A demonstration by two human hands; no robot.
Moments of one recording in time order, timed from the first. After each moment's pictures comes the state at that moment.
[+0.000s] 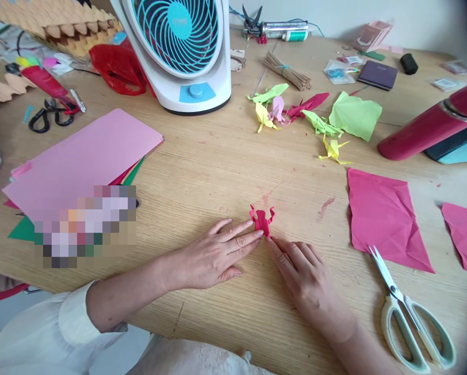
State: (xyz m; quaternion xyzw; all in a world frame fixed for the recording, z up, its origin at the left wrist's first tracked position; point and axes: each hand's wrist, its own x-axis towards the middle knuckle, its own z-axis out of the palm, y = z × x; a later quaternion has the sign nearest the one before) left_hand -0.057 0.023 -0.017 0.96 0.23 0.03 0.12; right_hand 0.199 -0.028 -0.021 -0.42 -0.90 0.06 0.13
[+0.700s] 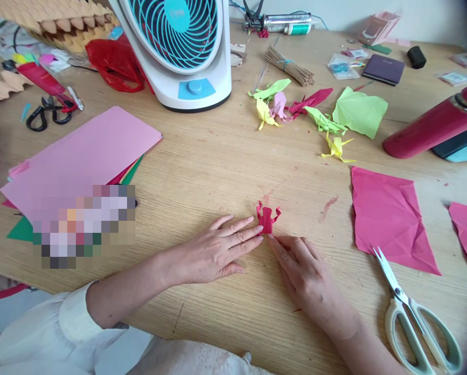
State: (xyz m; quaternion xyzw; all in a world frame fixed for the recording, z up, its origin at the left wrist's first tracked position) left_hand -0.057 0.032 -0.016 0.96 0.23 0.05 0.13; right_hand 0.199 -0.022 -0.026 -0.44 -0.87 0.12 0.16
